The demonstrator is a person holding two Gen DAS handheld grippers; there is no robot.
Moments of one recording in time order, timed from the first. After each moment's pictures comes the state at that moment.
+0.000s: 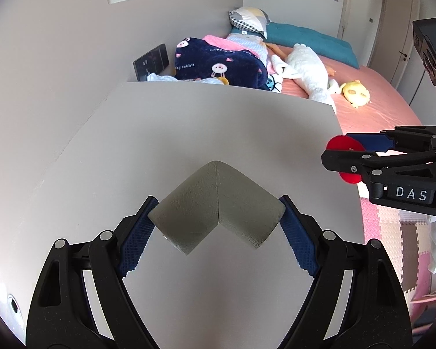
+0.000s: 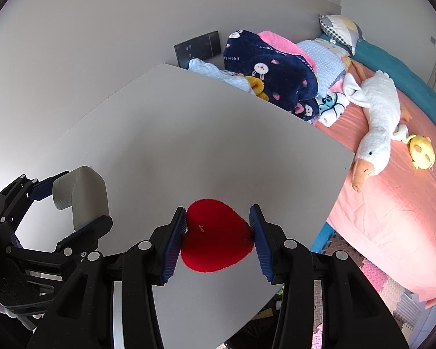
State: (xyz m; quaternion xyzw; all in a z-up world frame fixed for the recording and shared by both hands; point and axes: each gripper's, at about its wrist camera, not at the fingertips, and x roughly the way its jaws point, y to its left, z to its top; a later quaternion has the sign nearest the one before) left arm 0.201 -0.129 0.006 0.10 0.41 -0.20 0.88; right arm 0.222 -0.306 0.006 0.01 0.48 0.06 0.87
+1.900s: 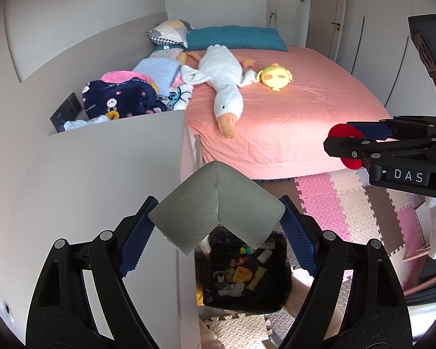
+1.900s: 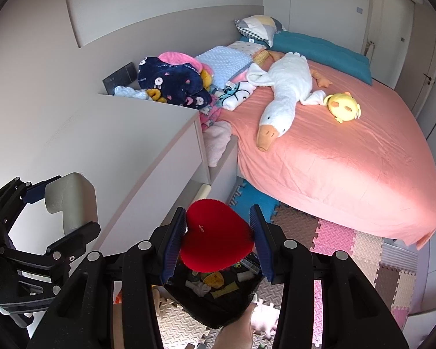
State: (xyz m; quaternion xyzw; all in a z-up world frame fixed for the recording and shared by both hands) left arm 0.048 -0.299 0.049 0.17 0.37 -0.33 0.85; right arm 0.021 -0.492 0.052 0.07 0.44 -0.08 0.89
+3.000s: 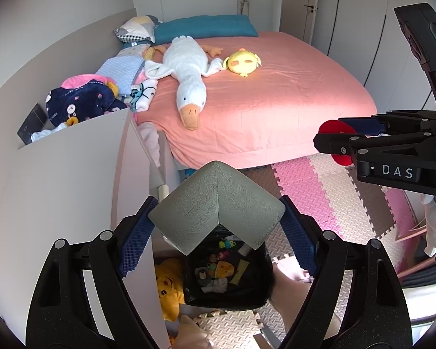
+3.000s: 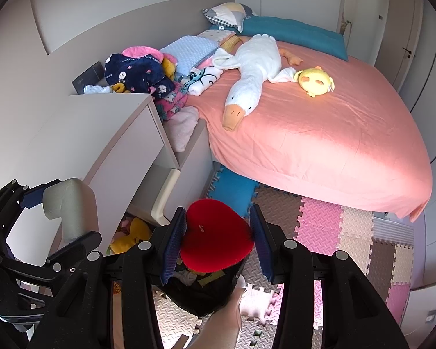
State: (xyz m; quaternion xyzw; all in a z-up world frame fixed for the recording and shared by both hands) left arm 0.012 -0.367 0.026 0.20 0.38 -0.38 0.82; right arm -0.018 -0.549 0.026 0.10 0.46 -0.12 0.87
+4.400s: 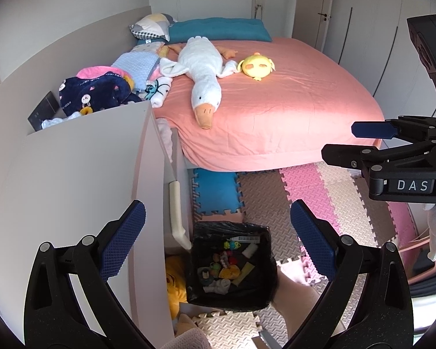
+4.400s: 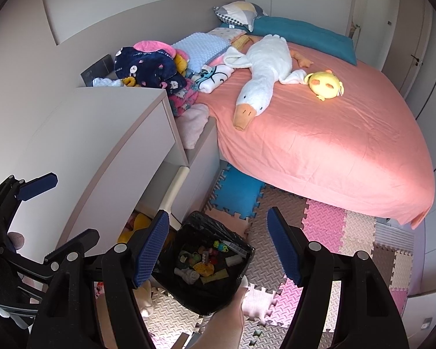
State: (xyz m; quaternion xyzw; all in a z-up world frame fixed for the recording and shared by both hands) left arm 0.025 -0.339 0.025 0.18 0.39 -0.36 0.83; right arm -0.005 -0.521 0.027 0.09 0.47 -0.11 0.87
